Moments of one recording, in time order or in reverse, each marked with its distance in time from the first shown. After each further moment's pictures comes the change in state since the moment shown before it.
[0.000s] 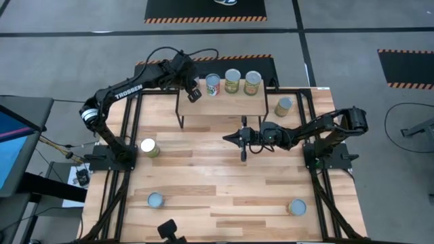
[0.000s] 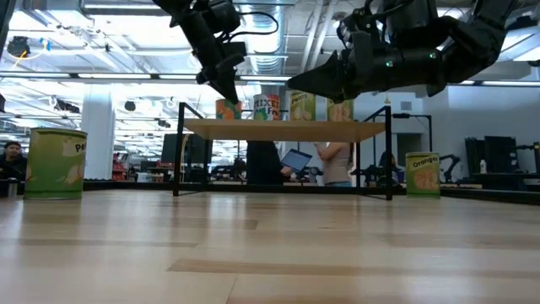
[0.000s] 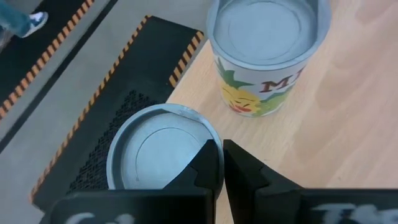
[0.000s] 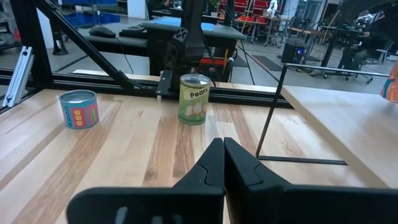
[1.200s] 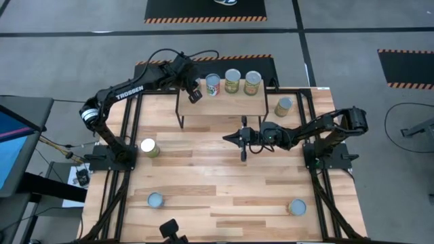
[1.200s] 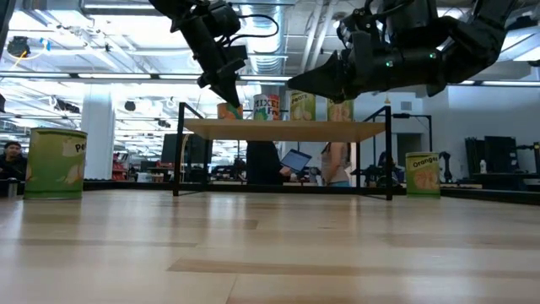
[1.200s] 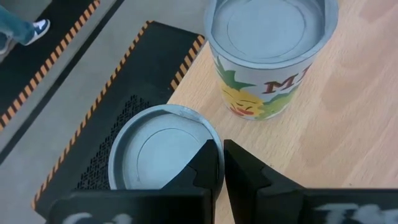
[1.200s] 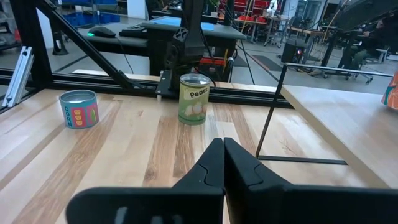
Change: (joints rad) left arm -0.001 -0.001 -0.044 0.064 -0.006 0.023; right arm 0.000 0.000 -0.001 0.000 0.000 0.001
